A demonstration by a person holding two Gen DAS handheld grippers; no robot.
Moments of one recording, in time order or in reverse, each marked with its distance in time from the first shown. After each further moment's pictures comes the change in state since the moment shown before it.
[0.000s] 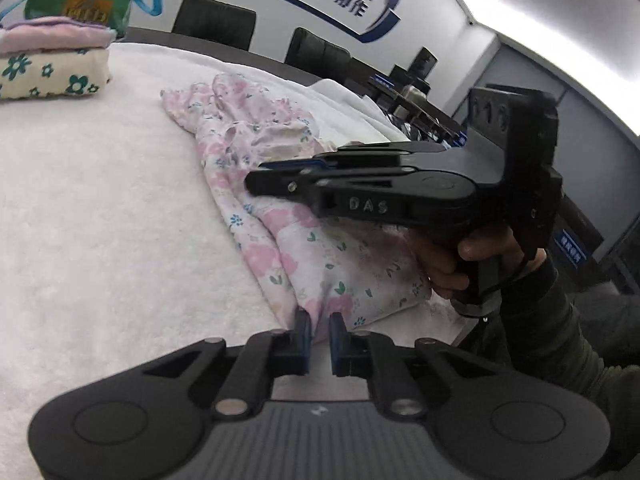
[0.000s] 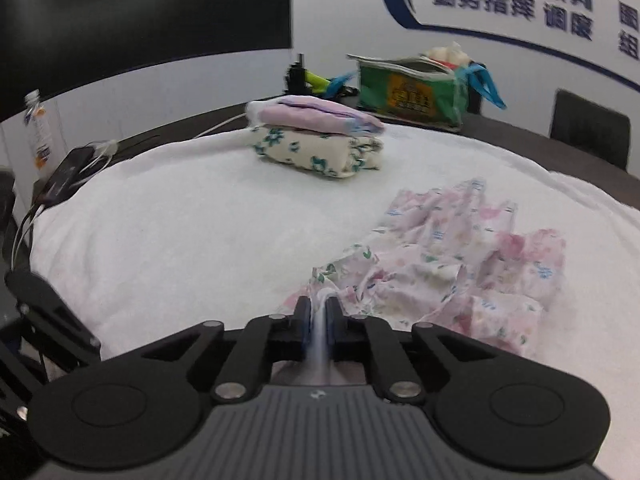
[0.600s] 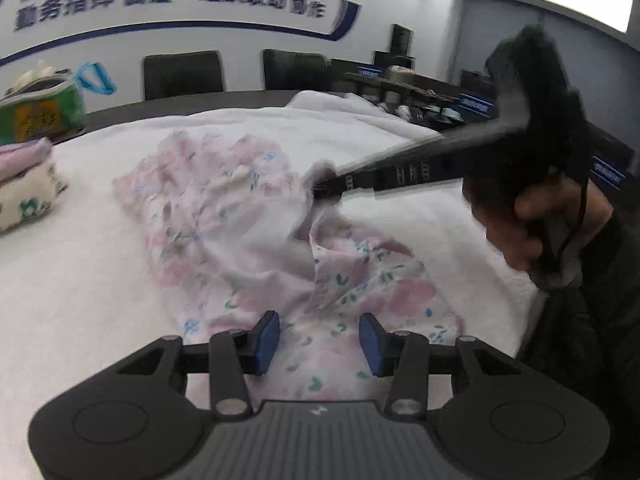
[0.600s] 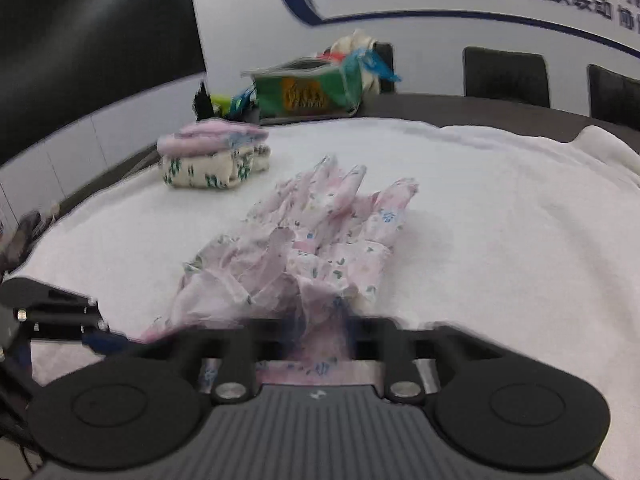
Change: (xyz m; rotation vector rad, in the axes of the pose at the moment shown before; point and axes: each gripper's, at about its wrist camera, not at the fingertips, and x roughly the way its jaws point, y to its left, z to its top) left arm 0.053 -0.047 0.019 0.295 -0.051 0.183; right arm -0.053 -0.077 -0.024 0.227 -0.066 -0.136
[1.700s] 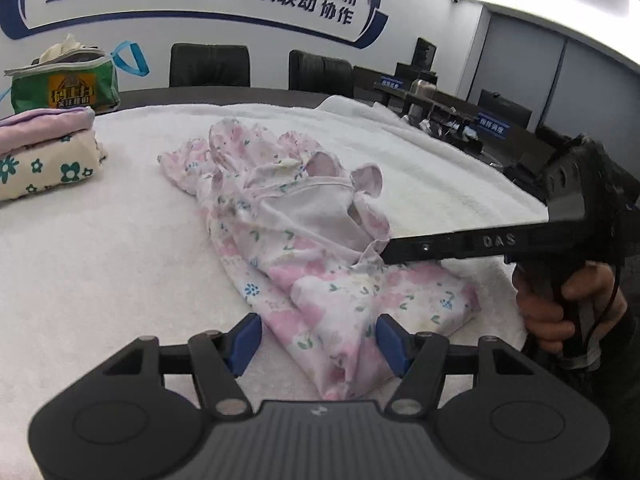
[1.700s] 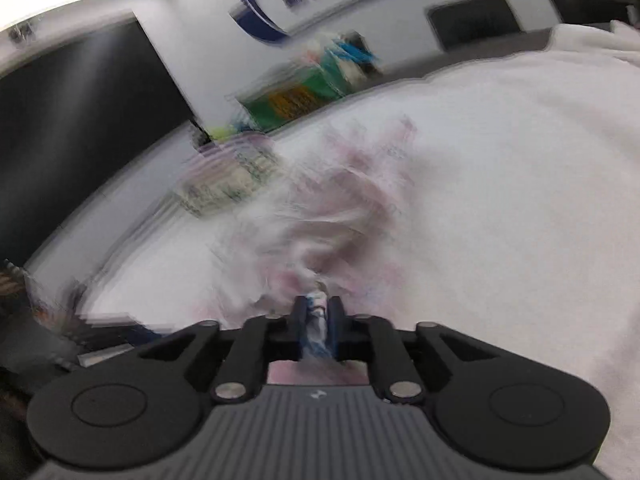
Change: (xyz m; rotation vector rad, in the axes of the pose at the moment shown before) left arm -0.035 0.036 -0.011 -0.084 -0.019 -0.027; right arm -0.015 -0.002 -0.063 0.337 -0.016 0.109
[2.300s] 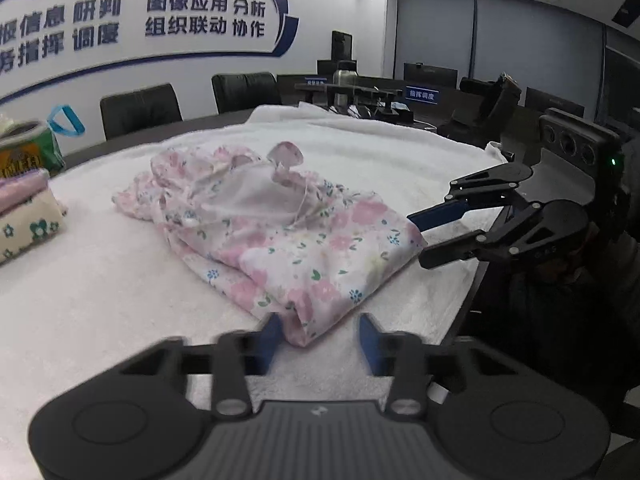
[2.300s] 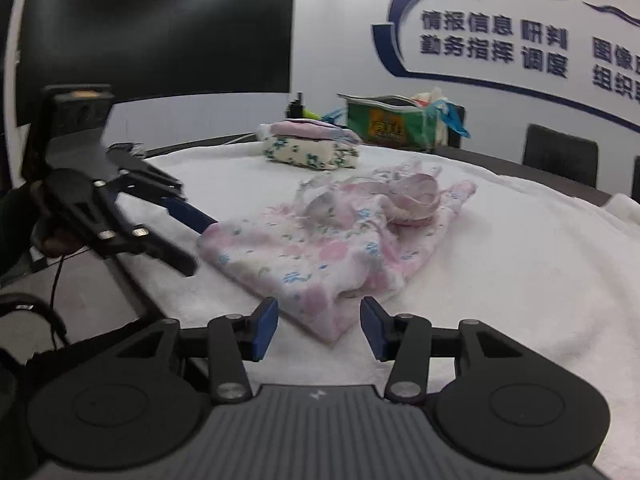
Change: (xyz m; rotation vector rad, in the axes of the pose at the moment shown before) left arm -0.014 -0.013 -0.029 0.257 0.000 -0.081; right arm -0.060 0.037 -0.060 -0.588 -0.081 0.062
